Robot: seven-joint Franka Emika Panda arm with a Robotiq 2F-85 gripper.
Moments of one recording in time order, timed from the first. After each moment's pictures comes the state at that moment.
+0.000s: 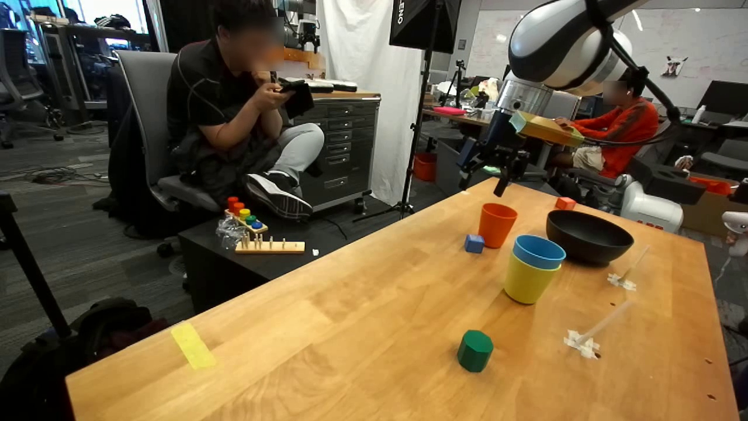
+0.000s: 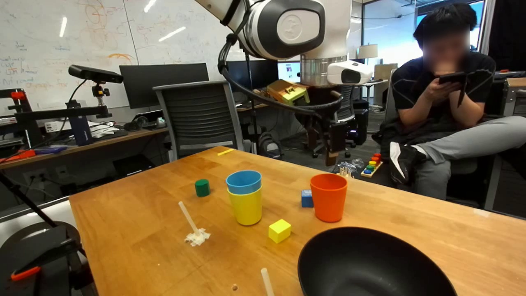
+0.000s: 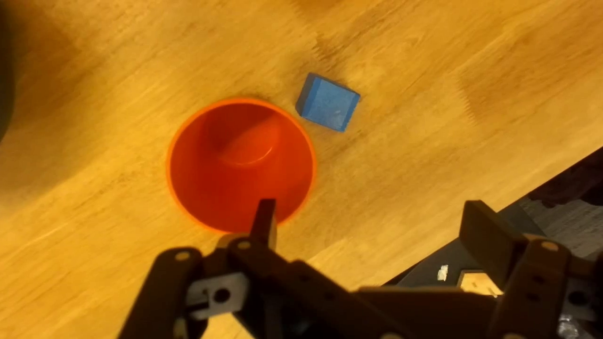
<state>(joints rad) -0.21 0.63 -0.08 -1.56 0.23 2.25 0.08</state>
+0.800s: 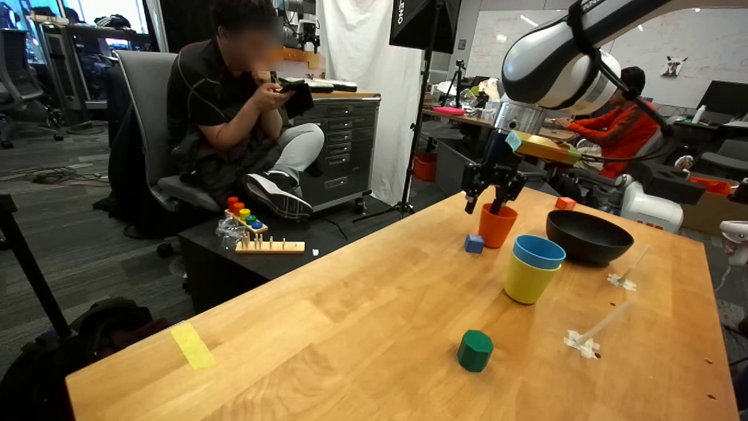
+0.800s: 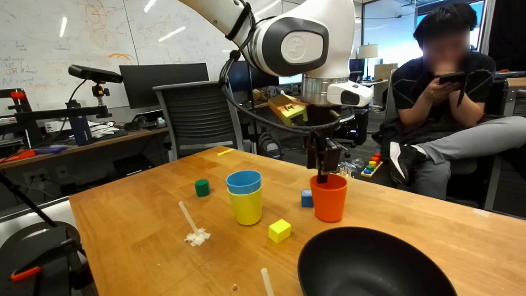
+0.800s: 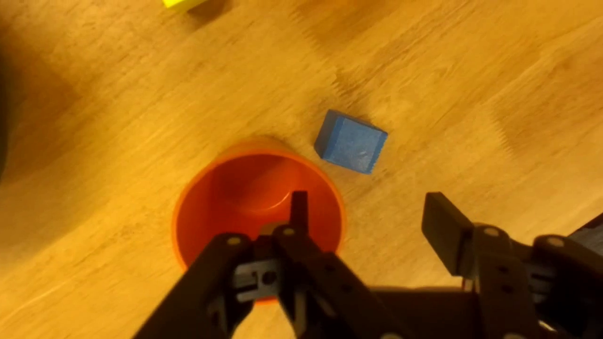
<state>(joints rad) -0.21 0.69 -0.08 -1.55 0.23 2.23 0.10</state>
